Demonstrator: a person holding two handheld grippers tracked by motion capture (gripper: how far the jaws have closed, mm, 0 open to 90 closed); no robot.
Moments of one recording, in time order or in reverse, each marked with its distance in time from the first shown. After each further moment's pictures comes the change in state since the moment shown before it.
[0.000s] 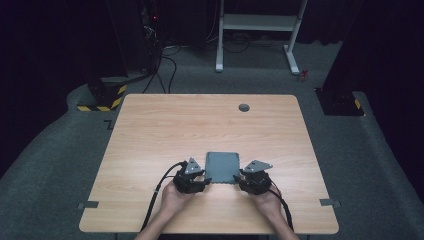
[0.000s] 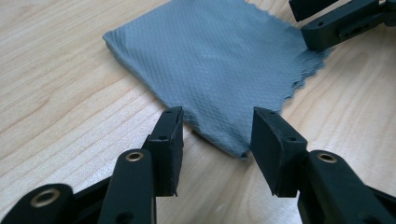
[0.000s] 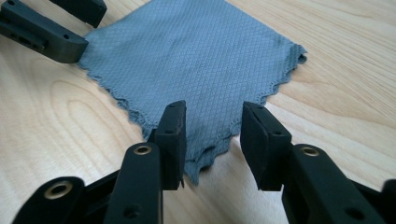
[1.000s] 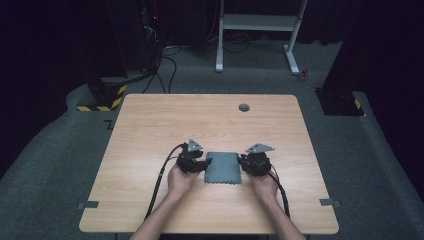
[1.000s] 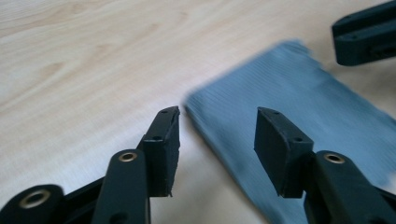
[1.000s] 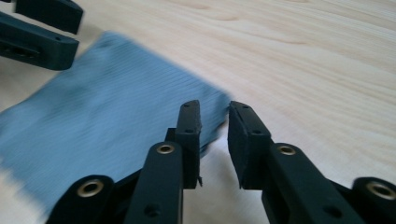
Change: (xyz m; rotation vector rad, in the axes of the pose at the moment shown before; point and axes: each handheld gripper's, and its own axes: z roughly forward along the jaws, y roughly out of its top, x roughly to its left) left arm 0.046 0.042 0.031 -0.003 0.125 -0.159; right arm -0.039 0.031 0.022 -0.021 -0.075 0.149
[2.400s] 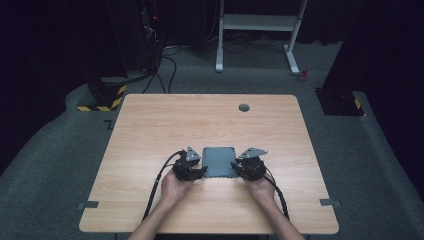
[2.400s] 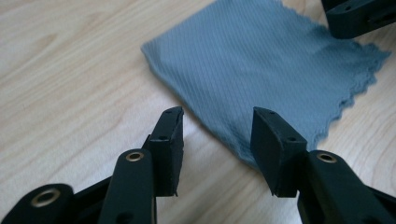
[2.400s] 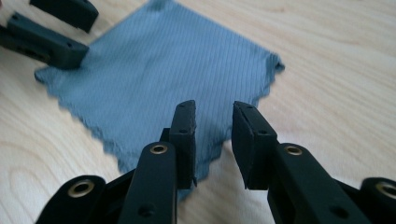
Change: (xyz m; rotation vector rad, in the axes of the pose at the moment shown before) left arm -0.008 -0.030 -0.018 0.040 -0.001 0.121; right arm 0.018 -0.007 0.003 0.024 0.064 -0.109
